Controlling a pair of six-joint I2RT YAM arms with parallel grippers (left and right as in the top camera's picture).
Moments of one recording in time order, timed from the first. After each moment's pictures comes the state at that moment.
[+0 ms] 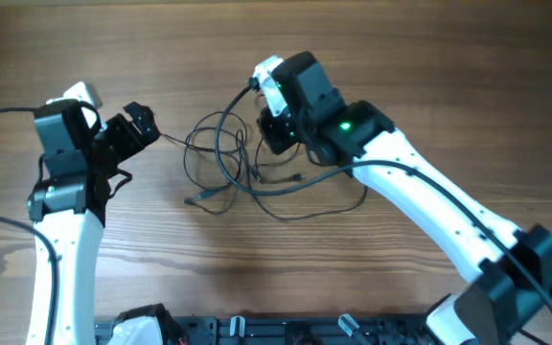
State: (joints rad) left arm 0.21 1.20 0.92 -0.46 0.18 -0.38; right arm 0.67 1.71 1.48 -0.63 -0.11 0.06
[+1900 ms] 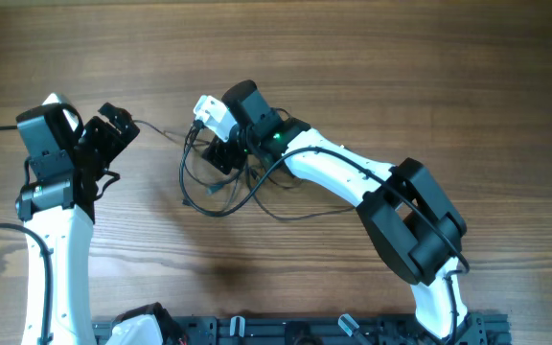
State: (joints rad) left arm 0.30 1.23 0.92 -0.47 0.15 -0.52; right arm 0.75 2.11 1.48 -0.15 -0.27 -0.27
